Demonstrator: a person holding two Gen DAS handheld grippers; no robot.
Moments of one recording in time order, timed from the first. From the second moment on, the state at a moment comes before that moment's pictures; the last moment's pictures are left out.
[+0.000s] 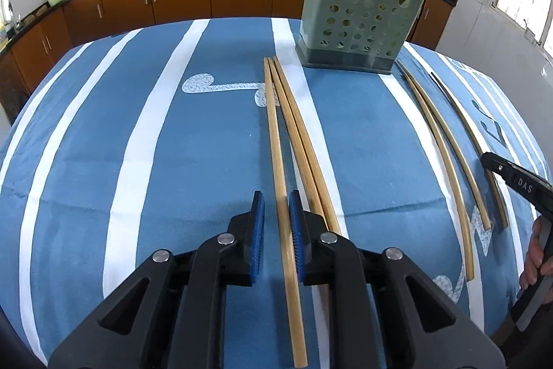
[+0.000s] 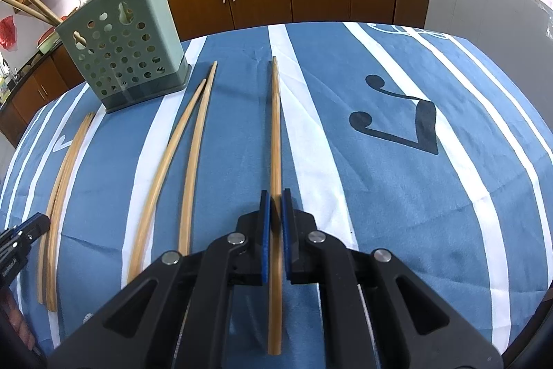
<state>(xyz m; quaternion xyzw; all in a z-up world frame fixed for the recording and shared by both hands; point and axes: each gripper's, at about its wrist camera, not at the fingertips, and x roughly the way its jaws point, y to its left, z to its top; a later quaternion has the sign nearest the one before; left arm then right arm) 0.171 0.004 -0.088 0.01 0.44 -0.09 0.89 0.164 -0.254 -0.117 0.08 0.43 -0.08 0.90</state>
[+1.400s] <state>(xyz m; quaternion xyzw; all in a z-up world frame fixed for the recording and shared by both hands) 0.213 0.046 -0.086 -0.03 0.42 -0.05 0.90 0.187 -0.254 -0.118 0.06 0.42 -0.08 0.90</state>
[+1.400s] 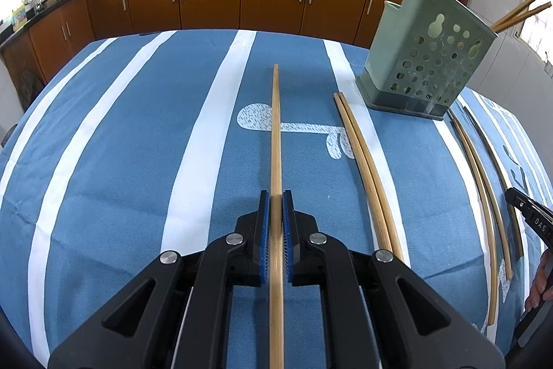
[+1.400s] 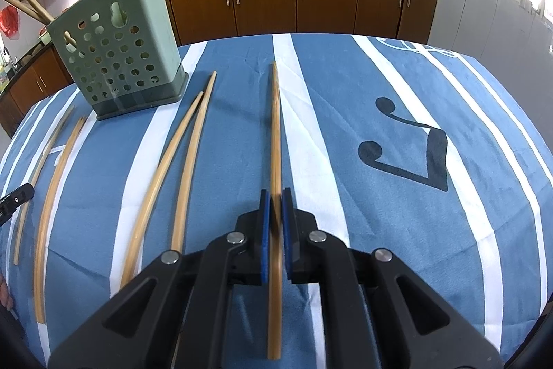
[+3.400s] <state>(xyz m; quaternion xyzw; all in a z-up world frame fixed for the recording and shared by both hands) 0.174 0.028 0.127 -0.05 0.23 -0.16 0.96 0.138 -0.253 0.134 0.13 0.14 0.05 0.98</state>
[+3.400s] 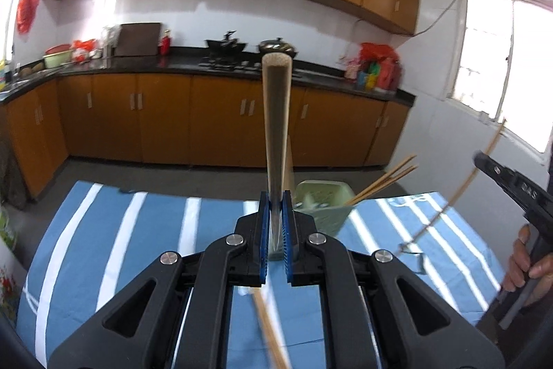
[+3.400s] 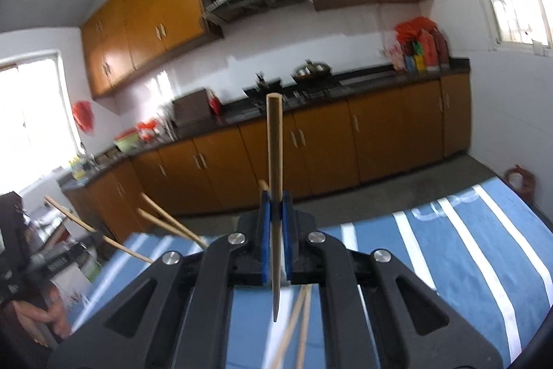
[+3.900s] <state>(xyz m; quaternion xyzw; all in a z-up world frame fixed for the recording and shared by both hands) 0.227 -0.019 0.145 -0.03 0.19 -0.16 0.97 0.202 -0.219 0.143 0.12 0.06 0.02 0.99</state>
